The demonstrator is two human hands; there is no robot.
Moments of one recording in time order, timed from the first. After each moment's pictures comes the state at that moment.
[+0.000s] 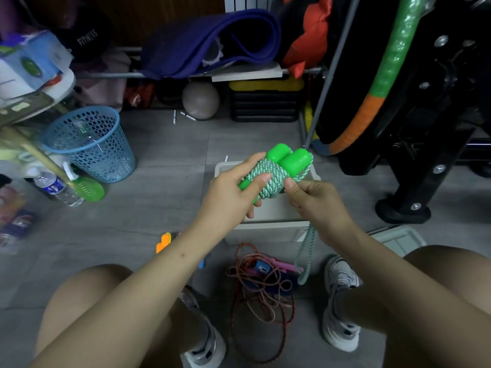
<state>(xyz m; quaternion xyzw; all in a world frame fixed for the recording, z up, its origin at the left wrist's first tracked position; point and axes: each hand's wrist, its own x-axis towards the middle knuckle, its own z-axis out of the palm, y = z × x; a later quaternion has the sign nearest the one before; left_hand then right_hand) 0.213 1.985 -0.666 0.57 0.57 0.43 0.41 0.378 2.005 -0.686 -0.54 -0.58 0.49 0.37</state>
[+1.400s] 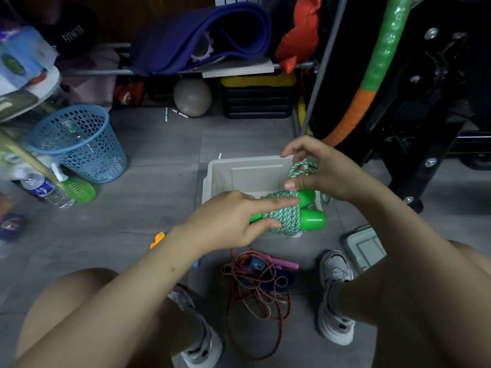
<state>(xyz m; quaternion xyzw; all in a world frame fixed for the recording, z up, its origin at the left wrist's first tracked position) 0.205 1.978 -0.673 0.87 0.44 0.16 0.16 0.413 2.041 -0.640 -0.46 -0.77 0.36 0.24</state>
